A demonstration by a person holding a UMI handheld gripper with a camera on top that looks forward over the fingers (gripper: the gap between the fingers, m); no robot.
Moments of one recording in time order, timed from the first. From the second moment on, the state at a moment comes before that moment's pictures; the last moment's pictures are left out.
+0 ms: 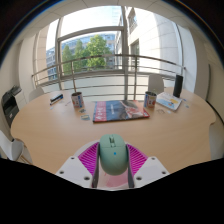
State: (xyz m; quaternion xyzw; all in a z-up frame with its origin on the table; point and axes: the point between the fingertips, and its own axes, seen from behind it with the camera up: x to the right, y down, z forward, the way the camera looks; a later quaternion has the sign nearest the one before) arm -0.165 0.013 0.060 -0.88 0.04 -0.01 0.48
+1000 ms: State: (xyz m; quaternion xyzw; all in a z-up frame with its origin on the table) arm -0.221 -0.191 0.169 -0.87 0.04 -0.07 0.48
